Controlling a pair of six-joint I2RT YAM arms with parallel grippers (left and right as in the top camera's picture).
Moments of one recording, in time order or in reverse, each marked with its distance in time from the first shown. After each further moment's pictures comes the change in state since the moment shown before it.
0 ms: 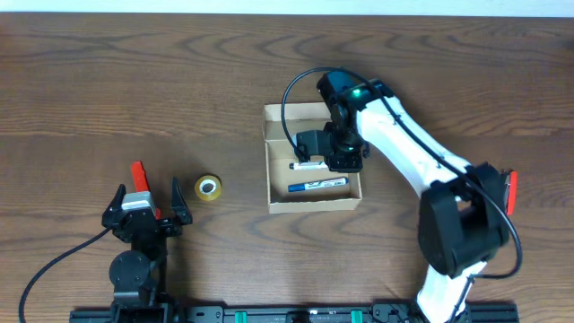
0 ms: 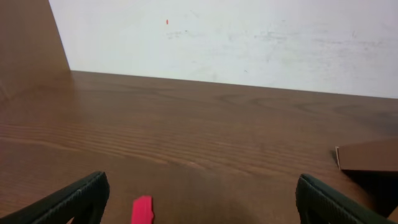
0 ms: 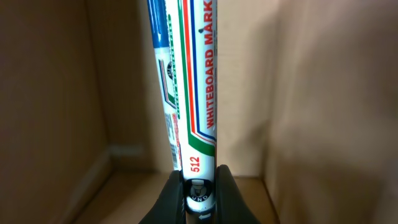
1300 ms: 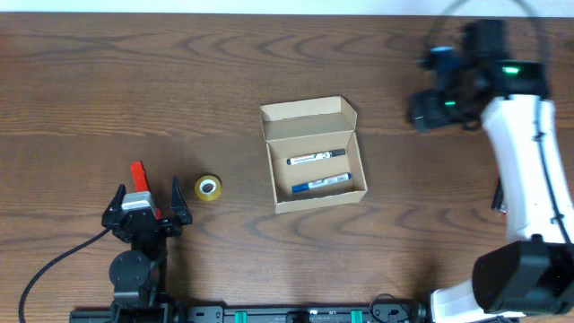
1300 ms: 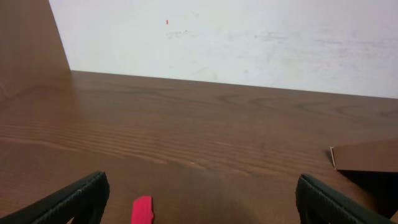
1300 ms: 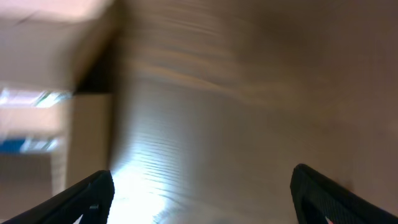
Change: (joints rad) left arm 0.000 0.000 0.000 0.000 0.000 0.000; right arm -0.509 -0.296 0.126 -0.045 0.063 0.933
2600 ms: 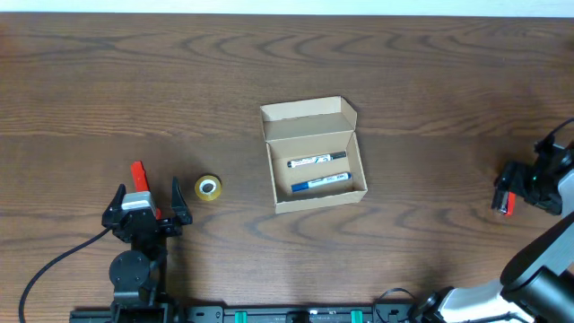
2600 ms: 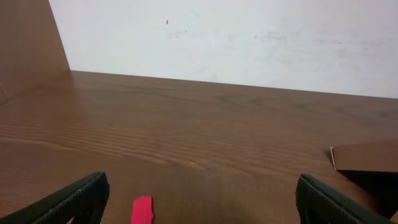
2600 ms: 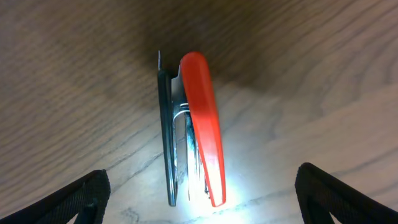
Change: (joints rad) left arm 0.000 0.000 0.000 0.000 0.000 0.000; right arm -0.650 0.047 -0.526 0.460 0.041 -0.017
